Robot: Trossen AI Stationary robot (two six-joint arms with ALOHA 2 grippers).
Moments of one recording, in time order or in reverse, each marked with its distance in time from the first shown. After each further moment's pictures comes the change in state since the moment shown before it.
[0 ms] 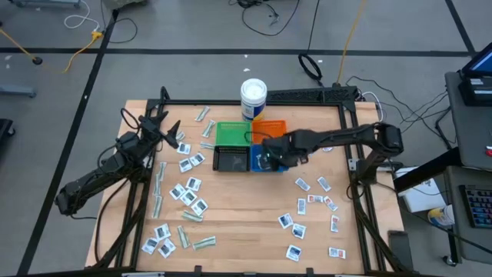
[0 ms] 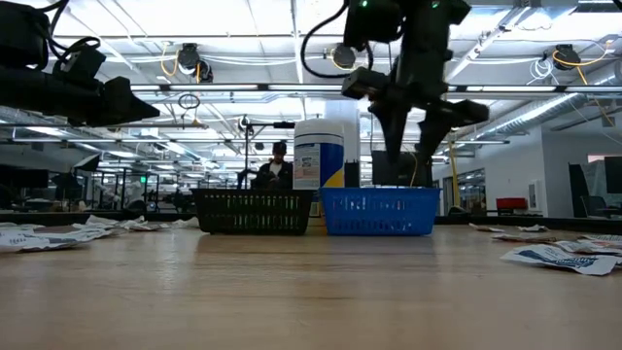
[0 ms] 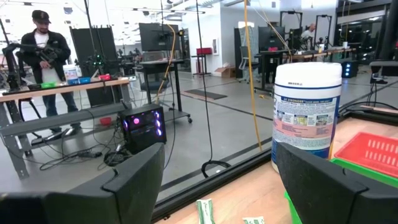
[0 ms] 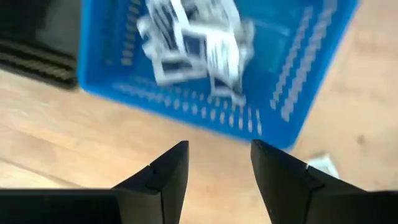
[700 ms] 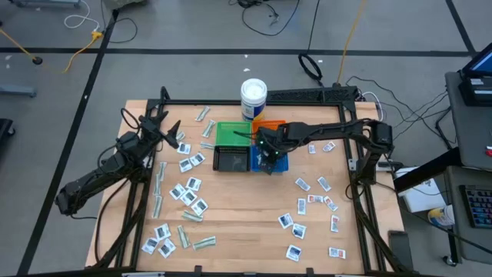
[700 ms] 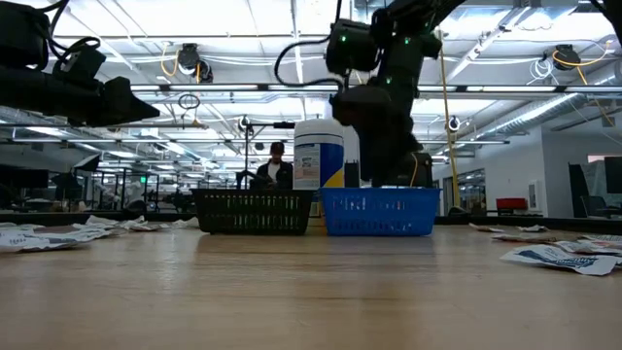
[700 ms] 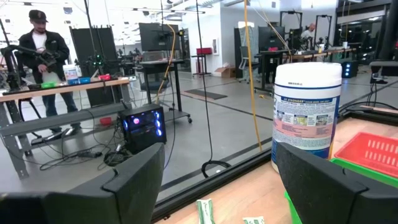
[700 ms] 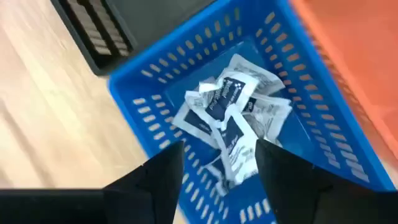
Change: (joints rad) left arm 0.000 0.000 0.000 0.000 0.000 0.000; right arm -0.145 0.086 0.018 0.188 -0.076 -0.882
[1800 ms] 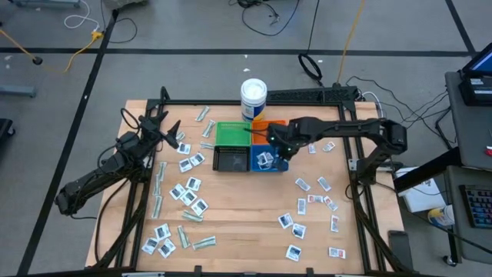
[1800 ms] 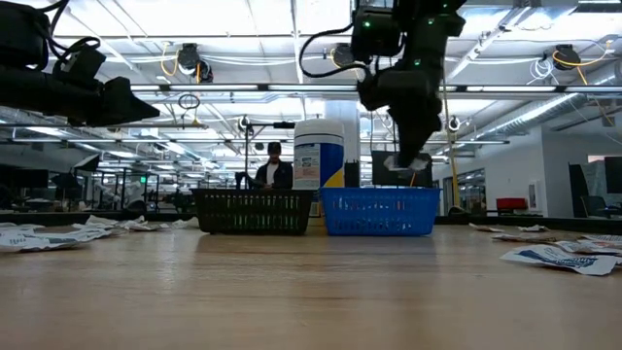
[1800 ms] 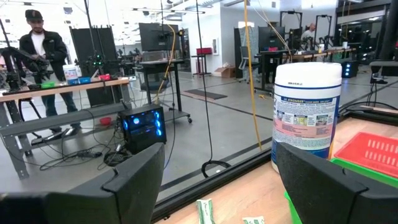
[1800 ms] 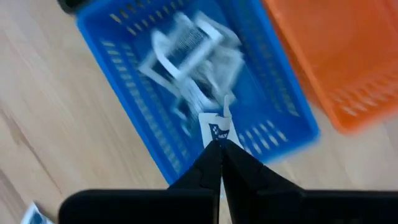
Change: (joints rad) left arm 0.000 0.000 0.000 0.000 0.000 0.000; right arm -0.014 -0.120 -0.041 -0.159 0.048 -0.101
